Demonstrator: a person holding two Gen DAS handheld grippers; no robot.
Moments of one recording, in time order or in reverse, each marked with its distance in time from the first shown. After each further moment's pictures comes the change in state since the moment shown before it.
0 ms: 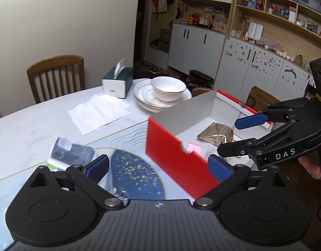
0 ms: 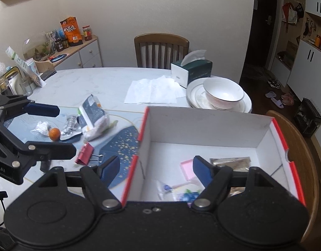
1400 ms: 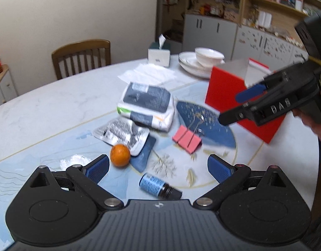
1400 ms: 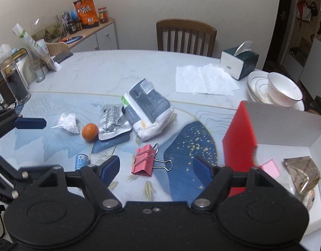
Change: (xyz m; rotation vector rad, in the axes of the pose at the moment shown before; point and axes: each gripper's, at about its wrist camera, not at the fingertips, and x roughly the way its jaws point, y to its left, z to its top) left arm -0.038 0.131 -0.104 0.048 0.050 0.051; right arm 0.087 0.137 0.010 -0.020 0.086 0.006
